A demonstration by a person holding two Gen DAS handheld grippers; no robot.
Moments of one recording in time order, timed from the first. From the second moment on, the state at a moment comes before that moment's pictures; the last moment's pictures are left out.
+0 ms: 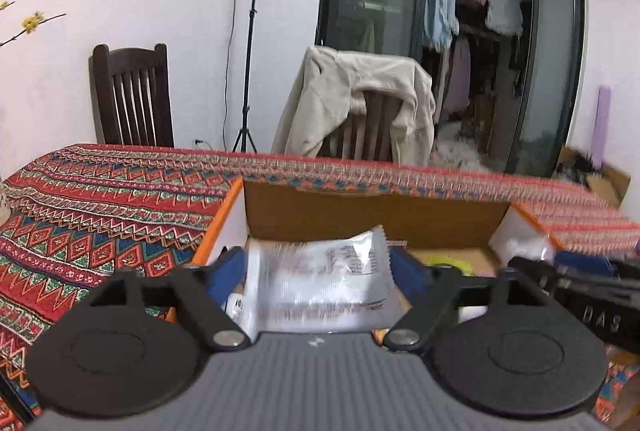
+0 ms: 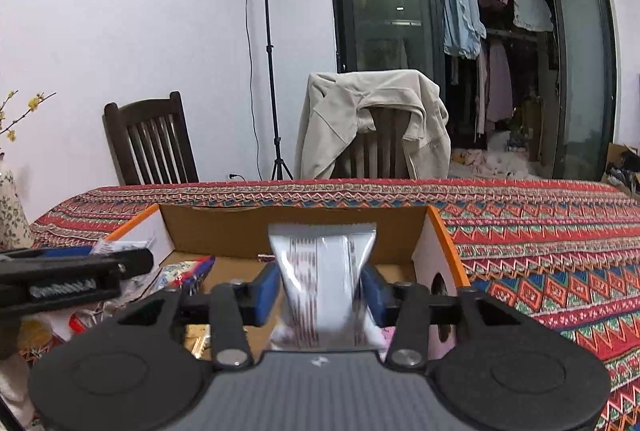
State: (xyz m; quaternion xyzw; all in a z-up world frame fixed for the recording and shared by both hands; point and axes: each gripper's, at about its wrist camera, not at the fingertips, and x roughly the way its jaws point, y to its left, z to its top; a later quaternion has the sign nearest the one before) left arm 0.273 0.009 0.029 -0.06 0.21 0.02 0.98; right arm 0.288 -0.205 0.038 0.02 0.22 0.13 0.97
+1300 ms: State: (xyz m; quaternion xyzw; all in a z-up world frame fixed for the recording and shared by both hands) left arm 0.132 0.004 0.071 -0.03 0.13 0.00 0.99; right arm 0.166 -0.232 0.079 0.04 0.18 0.16 0.97
